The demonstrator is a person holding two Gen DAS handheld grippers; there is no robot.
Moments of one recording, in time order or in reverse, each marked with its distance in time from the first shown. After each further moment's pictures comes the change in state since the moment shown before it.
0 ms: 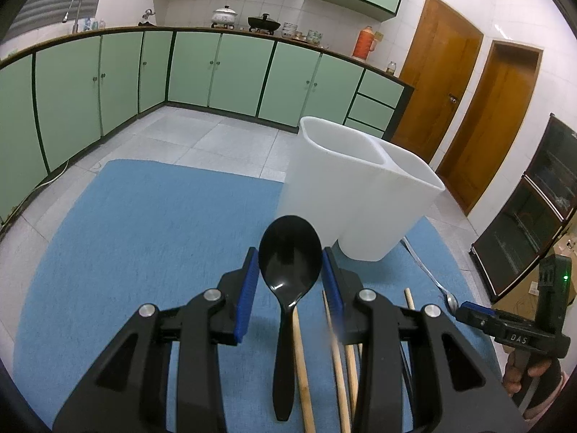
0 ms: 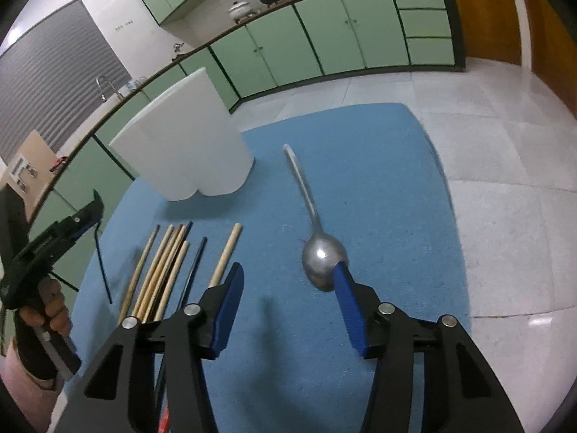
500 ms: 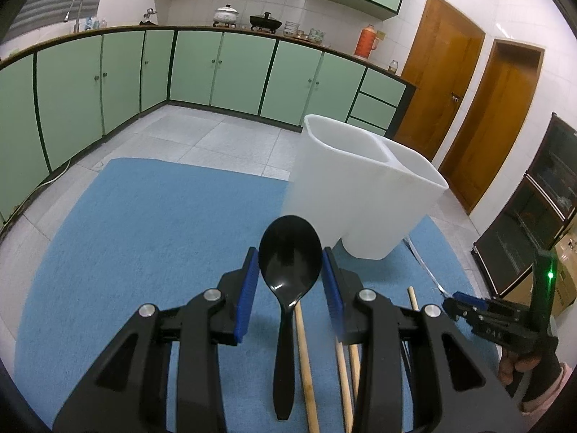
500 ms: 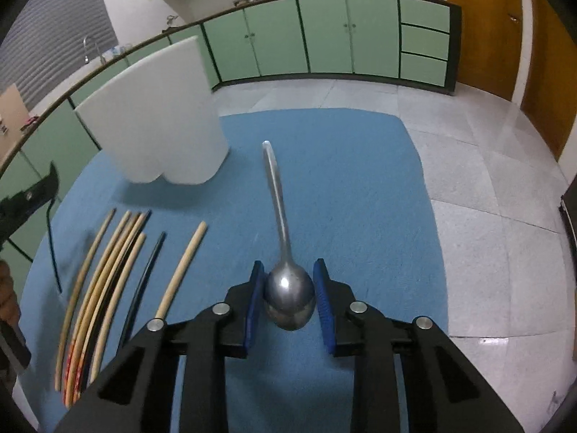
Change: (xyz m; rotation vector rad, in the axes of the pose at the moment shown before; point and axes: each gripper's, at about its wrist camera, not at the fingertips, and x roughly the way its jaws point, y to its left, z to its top) left arm 0.004 0.002 0.000 -0.002 0.006 0.007; right arm 0.022 0.016 0.003 -0.133 0.040 -0.161
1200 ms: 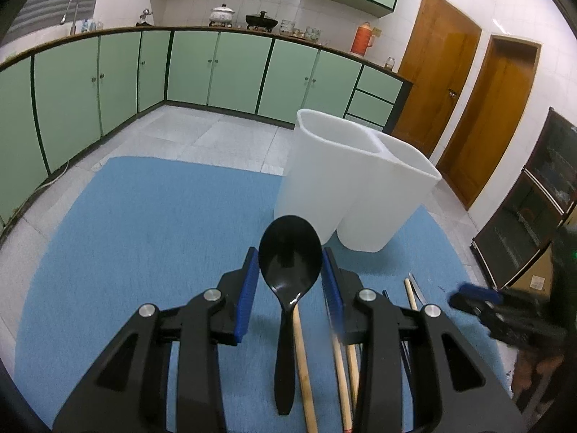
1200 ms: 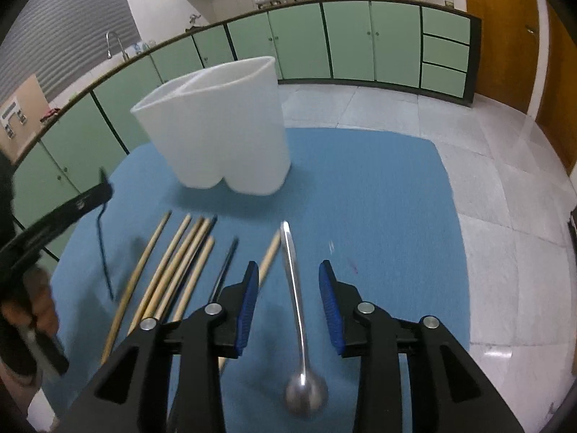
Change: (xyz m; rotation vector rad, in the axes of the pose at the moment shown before) left arm -0.004 -0.004 -0.007 0.023 0.003 -0.001; right arm -0.022 0.044 0.022 -0.050 0.003 0.046
